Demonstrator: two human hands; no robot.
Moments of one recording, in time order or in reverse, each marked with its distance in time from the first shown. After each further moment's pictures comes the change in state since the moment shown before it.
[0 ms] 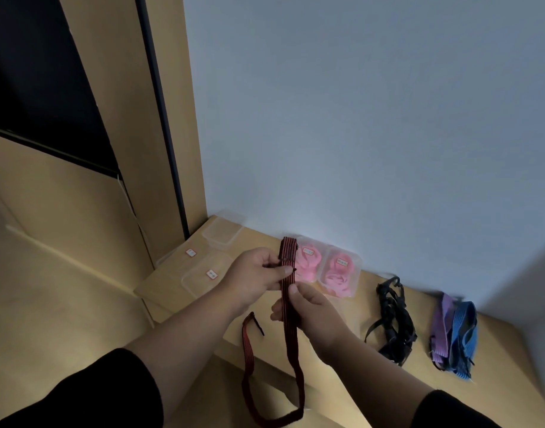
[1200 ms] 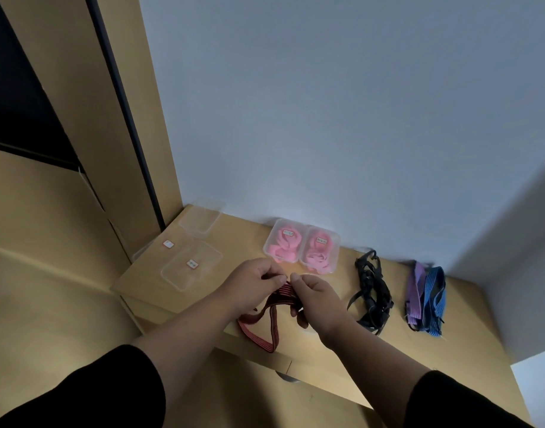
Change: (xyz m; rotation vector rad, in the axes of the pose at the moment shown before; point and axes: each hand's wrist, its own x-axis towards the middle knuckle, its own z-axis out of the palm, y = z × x) left_hand -0.008 -0.033 0.019 0.416 -0.196 0.055; right_hand -0.018 0.010 -0.026 -0.148 0.199 0.063
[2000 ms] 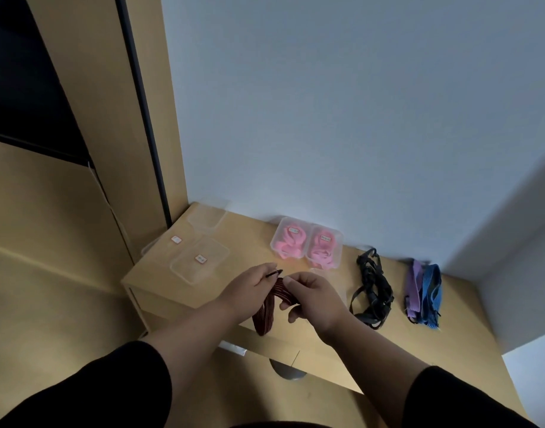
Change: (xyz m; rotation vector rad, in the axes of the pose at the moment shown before) left_hand -0.027 -0.038 -0.015 0.035 -0.009 -0.079; right_hand -0.022 -0.009 0.040 0.054 -0.037 0.005
